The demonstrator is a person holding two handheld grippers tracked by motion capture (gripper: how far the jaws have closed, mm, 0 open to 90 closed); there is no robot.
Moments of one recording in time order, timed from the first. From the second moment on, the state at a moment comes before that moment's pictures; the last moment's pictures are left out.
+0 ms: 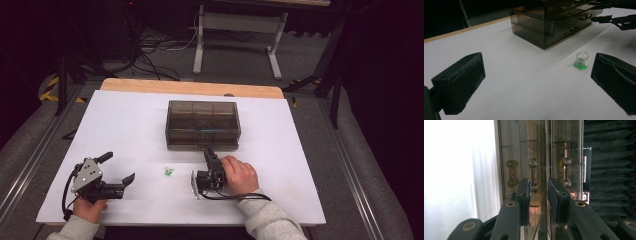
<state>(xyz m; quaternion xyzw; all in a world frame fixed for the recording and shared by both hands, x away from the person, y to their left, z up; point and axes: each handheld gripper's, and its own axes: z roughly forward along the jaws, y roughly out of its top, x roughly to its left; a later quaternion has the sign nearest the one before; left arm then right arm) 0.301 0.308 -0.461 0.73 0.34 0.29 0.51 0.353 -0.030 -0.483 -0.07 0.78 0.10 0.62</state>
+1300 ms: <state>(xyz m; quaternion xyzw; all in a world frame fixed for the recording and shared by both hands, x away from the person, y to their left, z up) 0.301 0.308 -0.461 0.73 0.34 0.29 0.51 0.343 -0.060 -0.436 0.03 0.82 0.31 0.48</state>
